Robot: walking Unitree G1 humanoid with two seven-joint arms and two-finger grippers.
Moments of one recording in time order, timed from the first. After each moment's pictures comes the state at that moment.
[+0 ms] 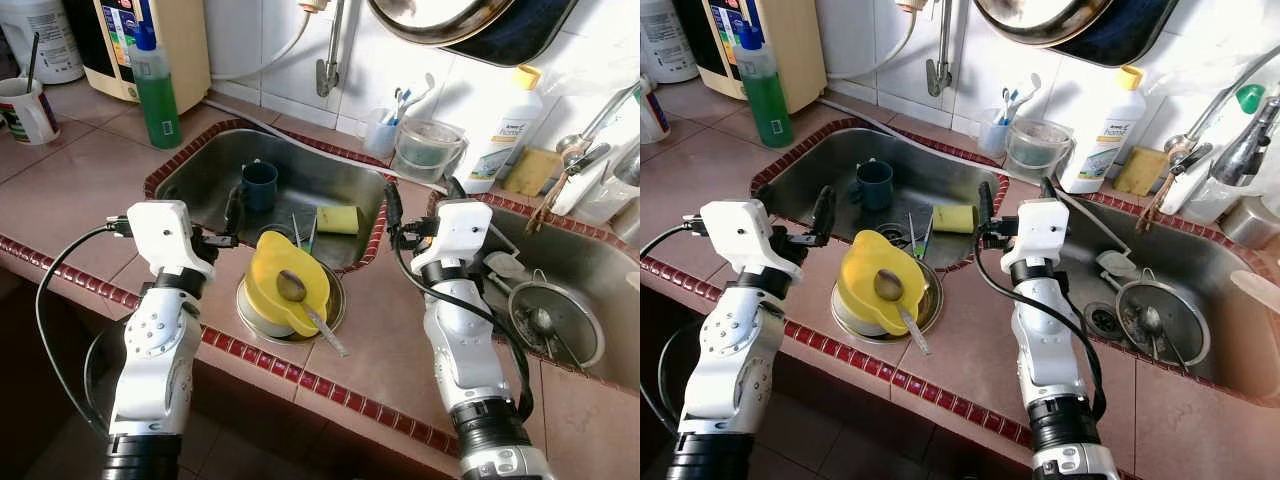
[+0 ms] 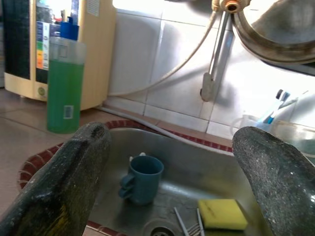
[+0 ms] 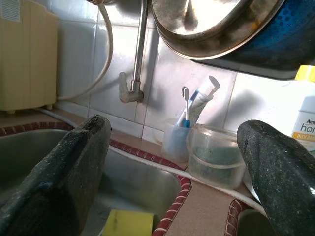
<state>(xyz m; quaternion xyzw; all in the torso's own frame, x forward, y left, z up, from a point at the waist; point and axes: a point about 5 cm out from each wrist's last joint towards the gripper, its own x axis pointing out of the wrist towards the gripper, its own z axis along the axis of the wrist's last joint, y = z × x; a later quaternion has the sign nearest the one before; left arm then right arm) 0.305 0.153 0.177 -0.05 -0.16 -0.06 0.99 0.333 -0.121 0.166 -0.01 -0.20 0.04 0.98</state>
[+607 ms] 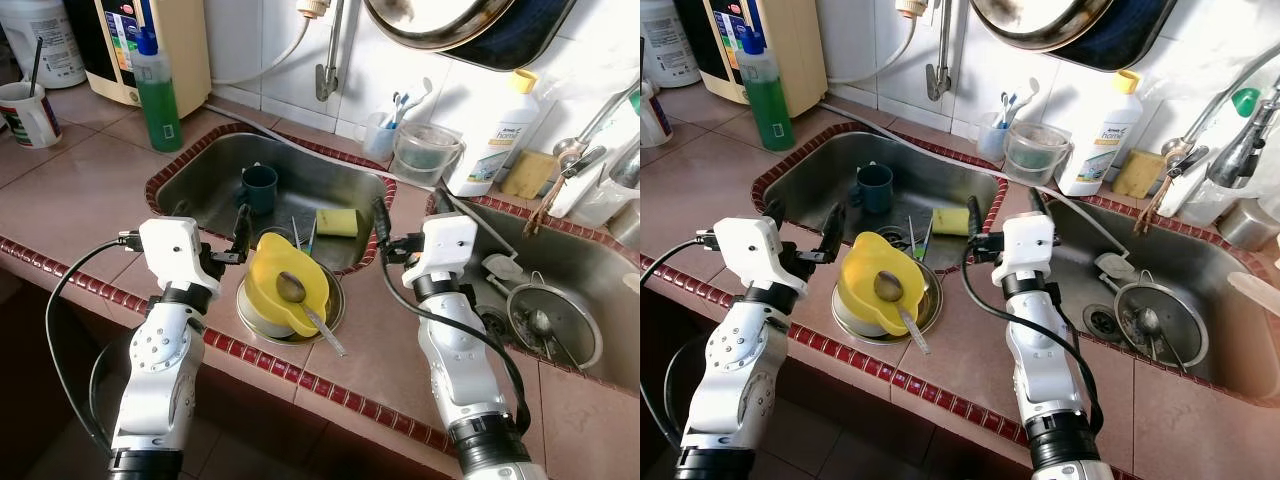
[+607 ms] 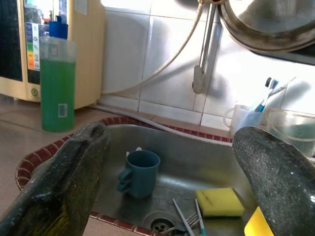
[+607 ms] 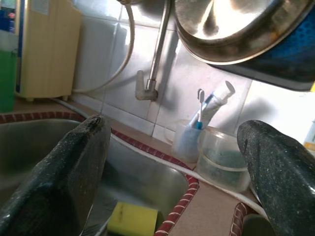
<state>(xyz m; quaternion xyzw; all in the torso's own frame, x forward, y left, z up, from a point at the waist) 0.297 0.155 0.165 -0.02 -0.15 -0.07 0.99 0.323 -0.113 0.157 -0.05 -0.20 0.08 0.98</state>
